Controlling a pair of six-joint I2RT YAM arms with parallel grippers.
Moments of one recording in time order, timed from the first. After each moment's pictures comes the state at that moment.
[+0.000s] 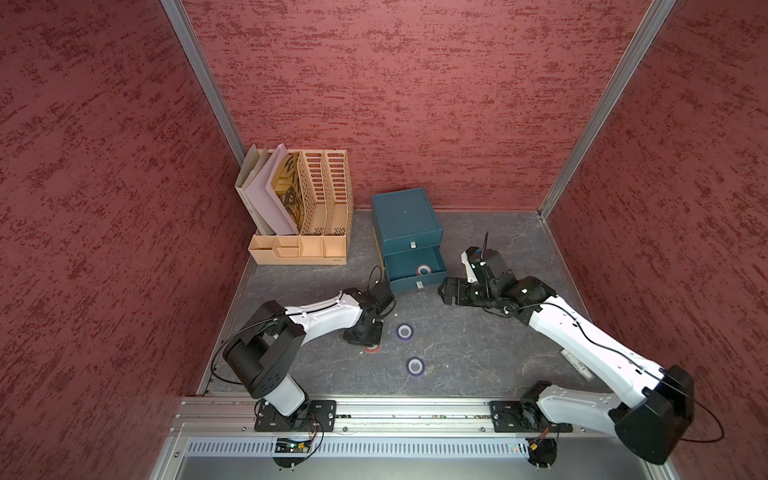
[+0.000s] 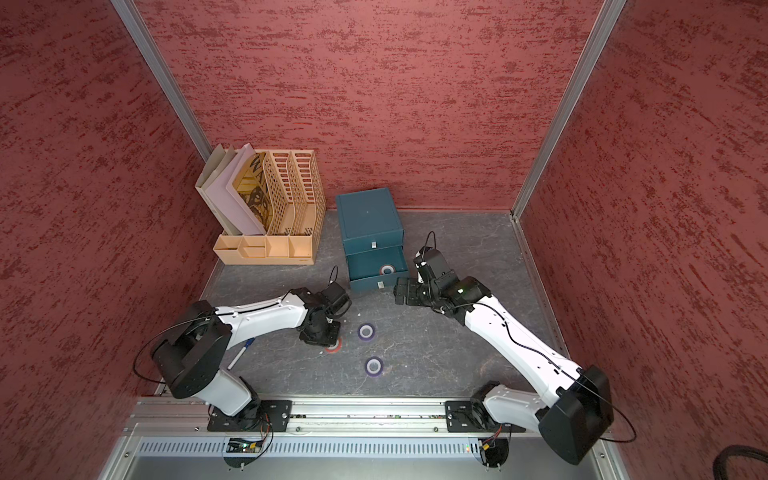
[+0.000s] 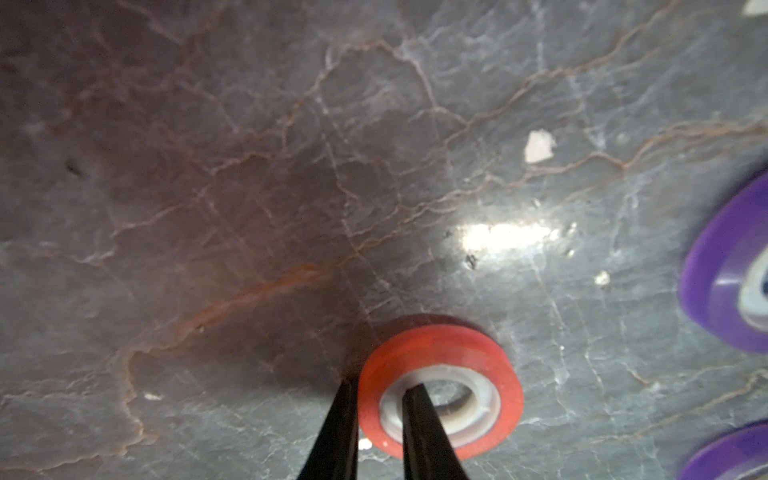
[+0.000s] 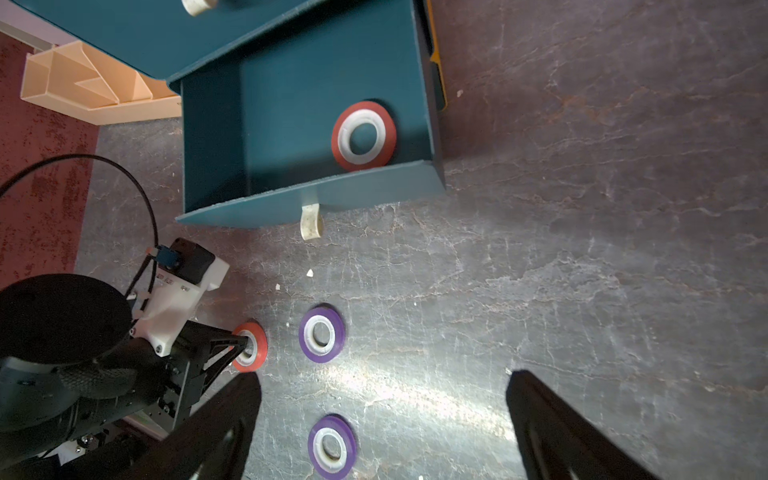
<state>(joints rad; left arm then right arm) -0.73 1.60 0.87 -0.80 0.00 -0.58 0.59 1.20 1.04 -0.73 -0.04 0.59</state>
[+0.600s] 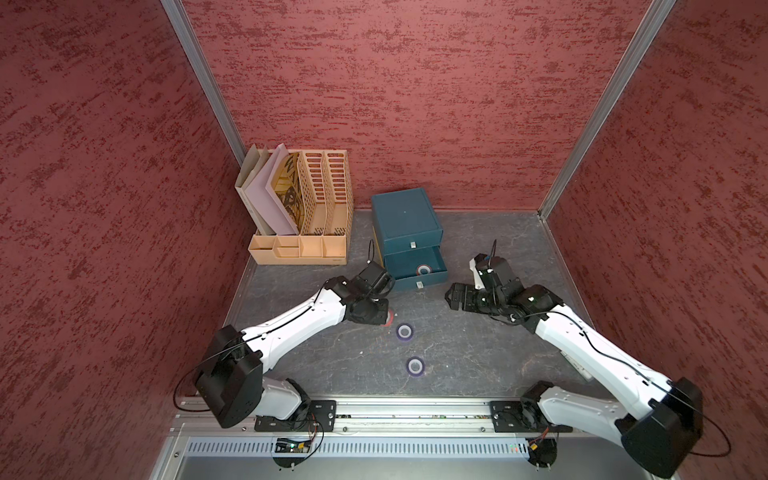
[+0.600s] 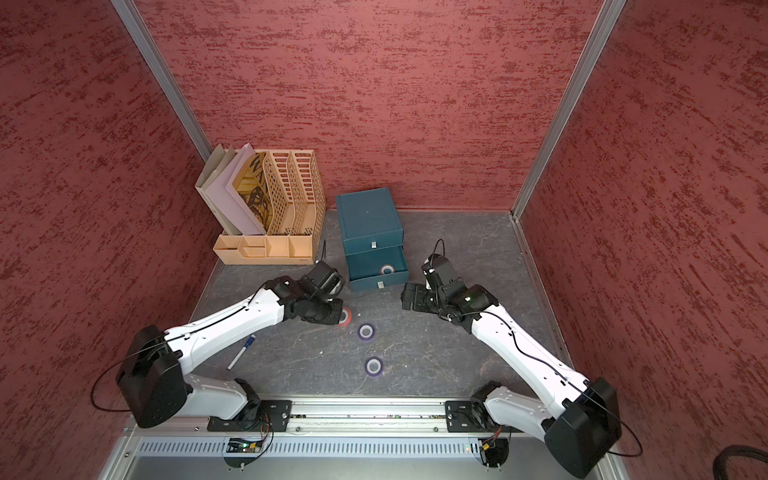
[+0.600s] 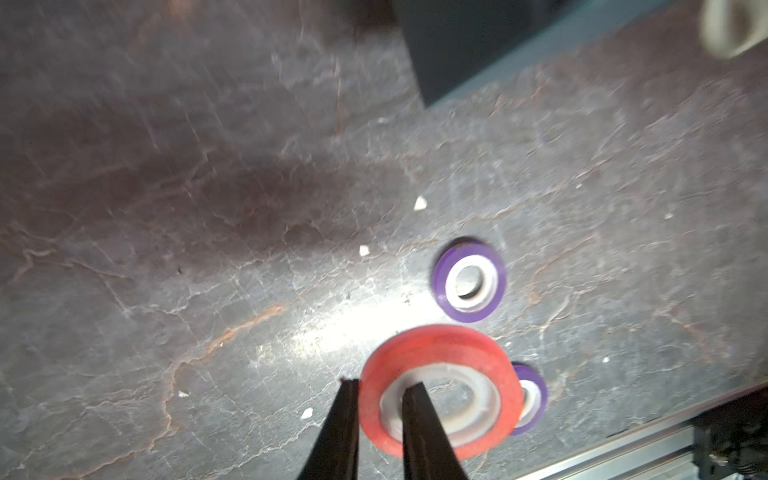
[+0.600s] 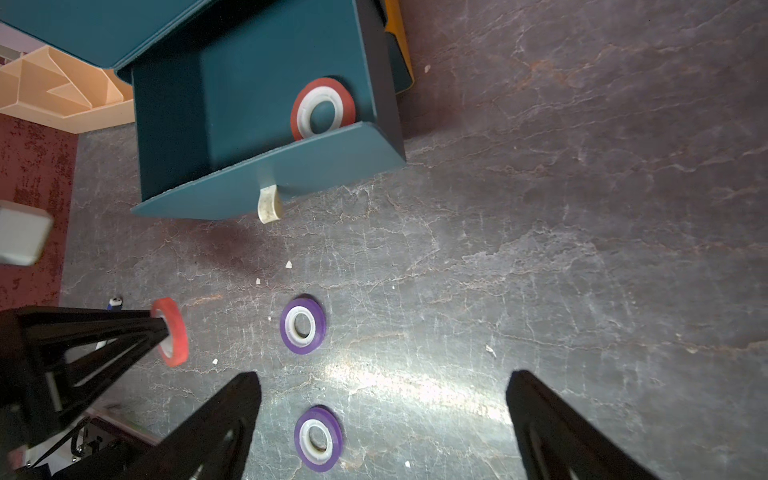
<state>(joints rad) -0.71 1.38 1.05 -0.83 -0.01 -0.56 0.55 1.13 0.95 -0.73 -0.05 0.62</state>
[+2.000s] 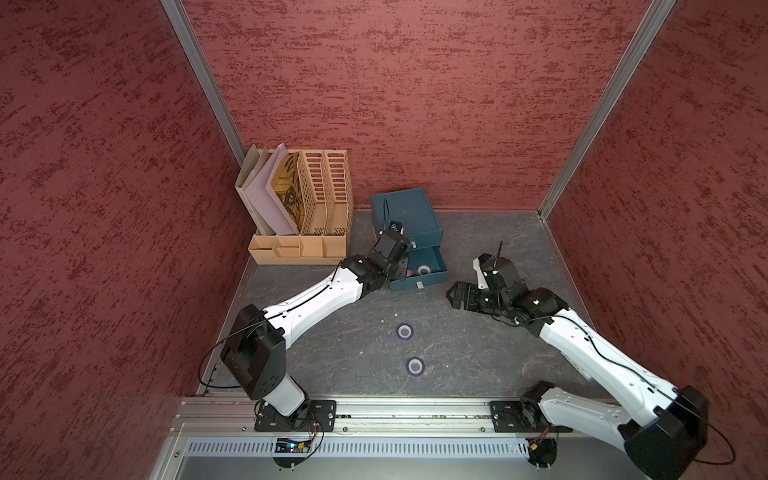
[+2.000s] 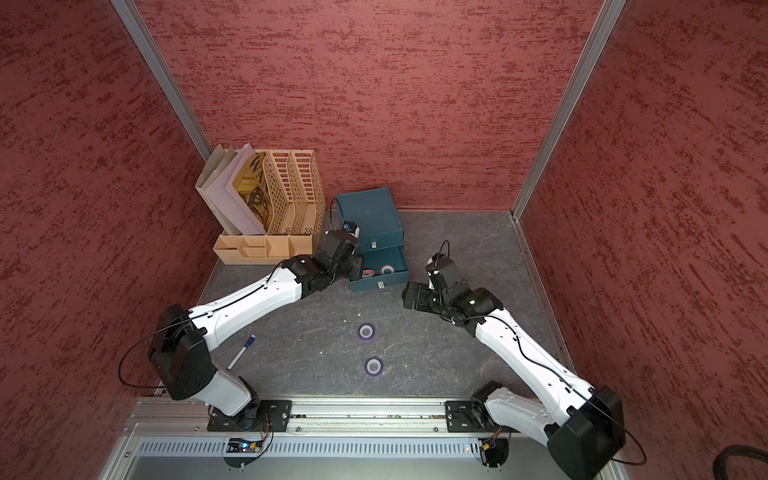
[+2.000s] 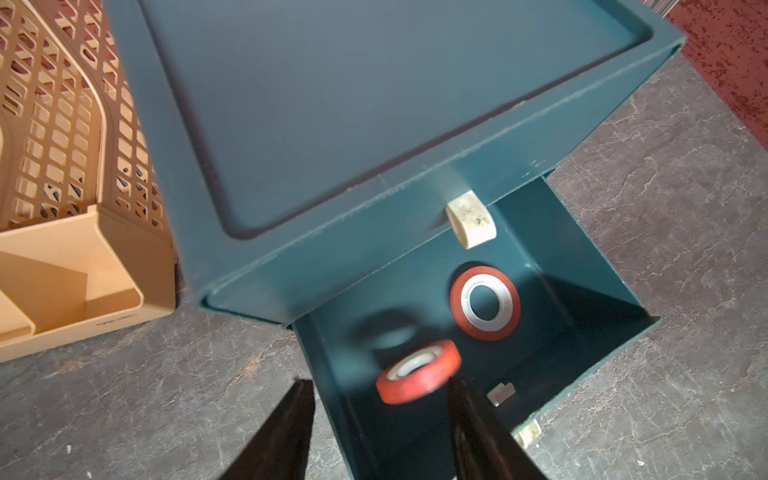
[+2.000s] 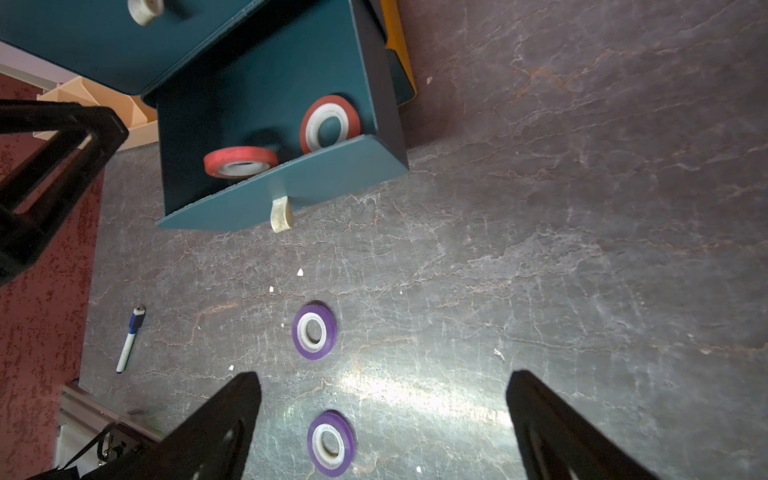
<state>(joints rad) -0.72 1.58 1.29 -0.47 -0.29 -0.34 0.54 1.10 0.93 -0.70 -0.07 0.65</state>
